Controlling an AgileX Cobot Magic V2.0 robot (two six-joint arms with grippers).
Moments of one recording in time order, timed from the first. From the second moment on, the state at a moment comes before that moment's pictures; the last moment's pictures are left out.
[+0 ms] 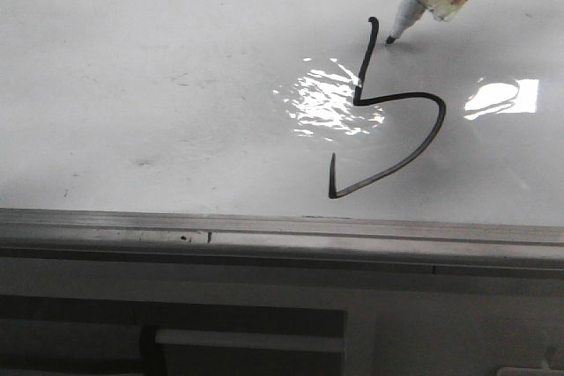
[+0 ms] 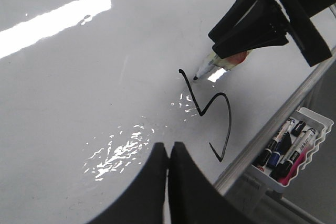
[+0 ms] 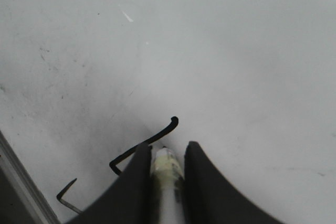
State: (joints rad) left arm -0.76 0.70 -0.69 -0.27 0.37 0.40; right arm 0.61 1.08 -0.90 -0.14 0.46 -0.13
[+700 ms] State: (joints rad) left arm -0.76 0.70 -0.69 -0.27 0.37 0.40; right arm 0.55 1.09 -0.91 -0.13 0.47 -0.08
